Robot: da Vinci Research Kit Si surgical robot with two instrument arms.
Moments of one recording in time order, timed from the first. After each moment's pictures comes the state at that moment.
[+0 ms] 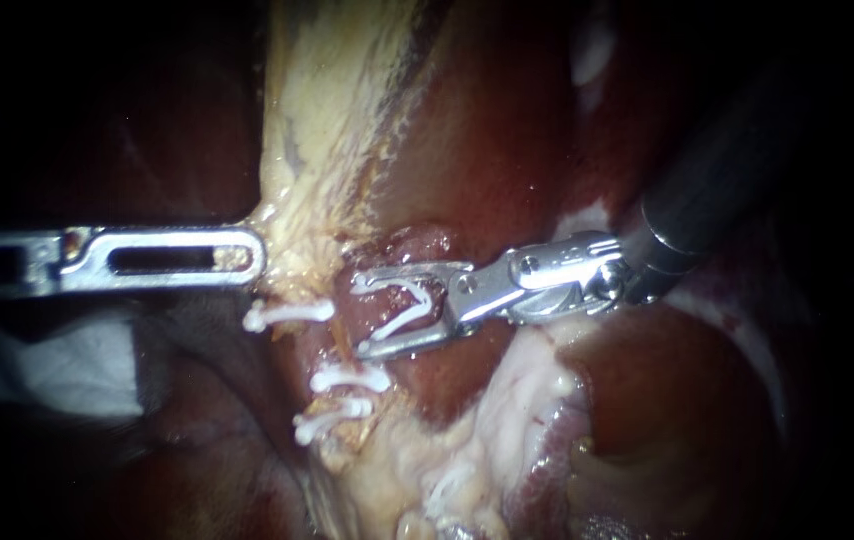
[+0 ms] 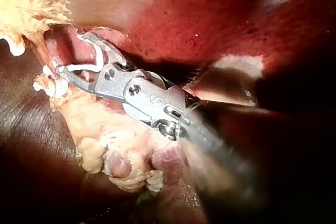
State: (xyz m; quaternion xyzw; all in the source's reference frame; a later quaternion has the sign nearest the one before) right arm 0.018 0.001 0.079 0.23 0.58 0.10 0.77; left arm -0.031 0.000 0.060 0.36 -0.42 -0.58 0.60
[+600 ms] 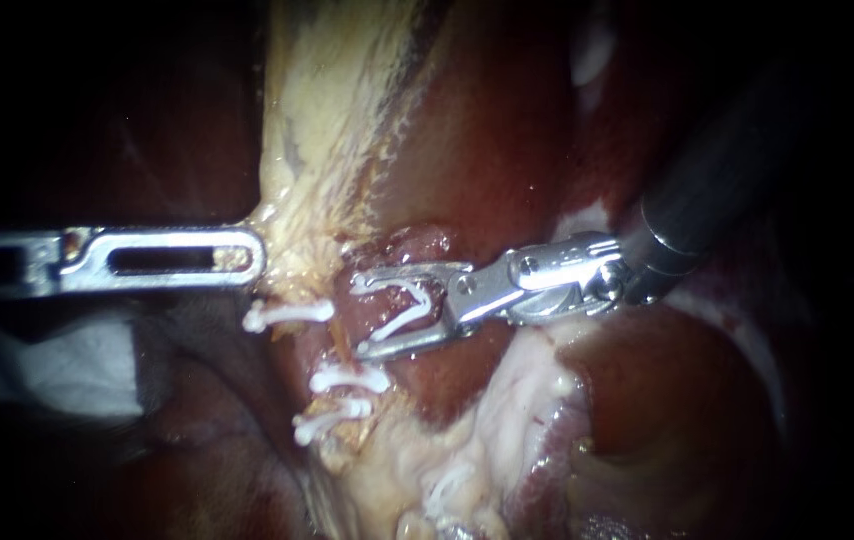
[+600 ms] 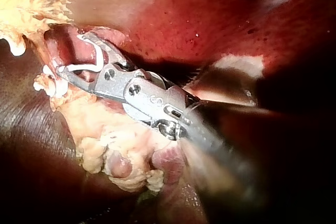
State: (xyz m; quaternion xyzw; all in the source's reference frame) right arm 0.018 0.001 0.079 0.23 0.58 0.10 0.77; left arm -0.031 0.000 0.060 0.36 -0.42 -0.58 0.60
